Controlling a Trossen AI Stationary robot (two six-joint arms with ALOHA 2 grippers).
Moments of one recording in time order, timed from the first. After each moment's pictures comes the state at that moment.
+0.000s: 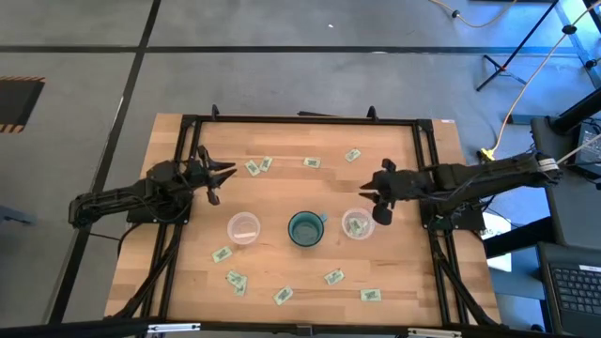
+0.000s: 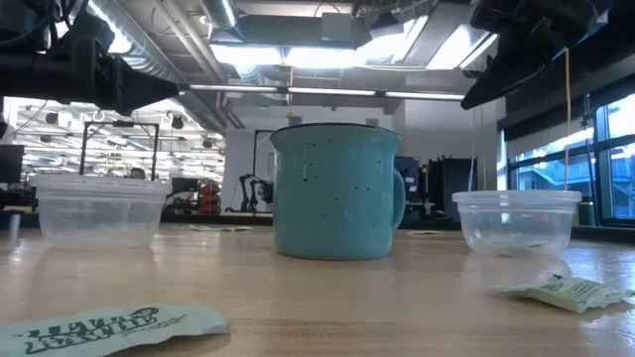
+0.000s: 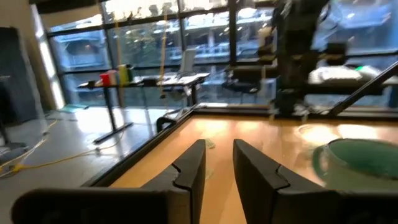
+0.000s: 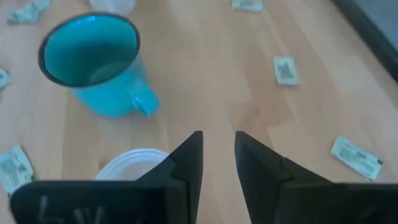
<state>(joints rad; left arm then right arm) 0.26 0.00 0.01 0.08 -0.08 0.05 0.13 0.92 0.68 -0.48 0.28 0.22</state>
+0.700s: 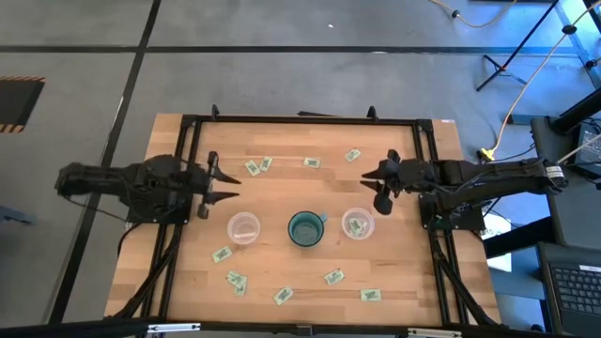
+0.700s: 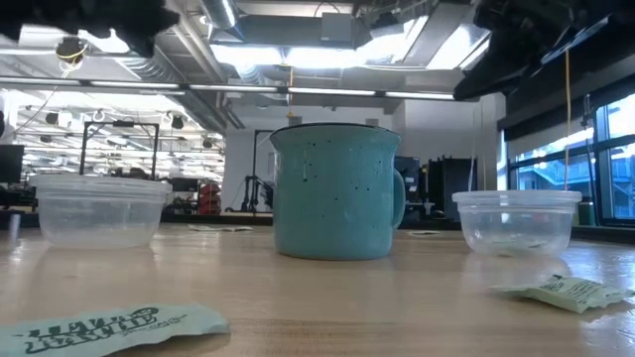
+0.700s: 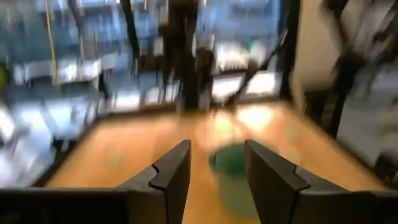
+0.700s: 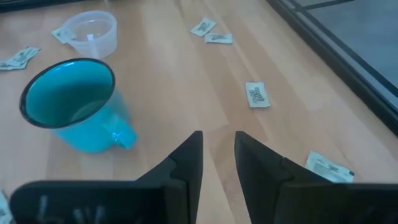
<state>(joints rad) -0.03 0.42 0.41 -0.13 -0.01 0.08 0.02 0.84 0.65 -0.40 0.28 0.20</state>
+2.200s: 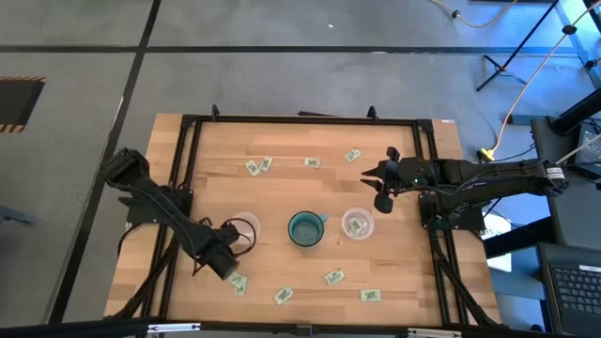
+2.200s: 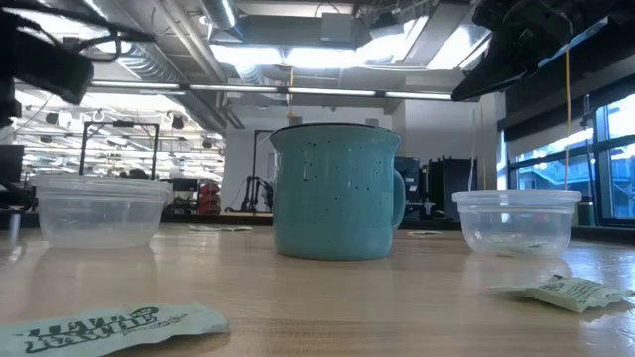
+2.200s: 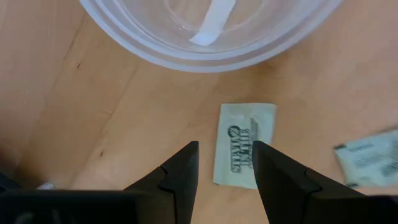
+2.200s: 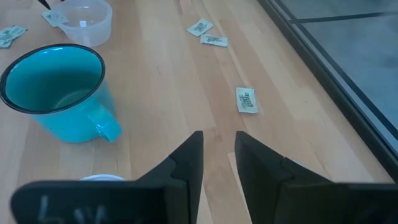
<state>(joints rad) -0.70 1.56 0.89 -0.94 -0.11 -1.35 0.00 0.84 0.65 -0.40 0.28 0.07</state>
